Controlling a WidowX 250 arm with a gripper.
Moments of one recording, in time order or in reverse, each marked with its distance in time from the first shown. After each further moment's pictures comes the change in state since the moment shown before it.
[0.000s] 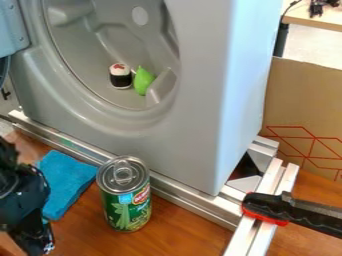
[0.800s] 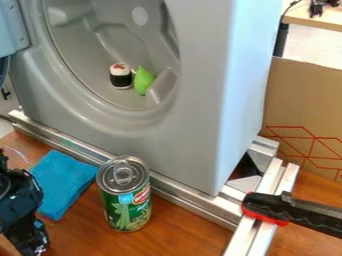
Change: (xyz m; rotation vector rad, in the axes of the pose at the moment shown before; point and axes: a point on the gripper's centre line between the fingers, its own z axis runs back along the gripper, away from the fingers) arm -0.004 0.017 -0.012 -0.024 0.008 -0.037
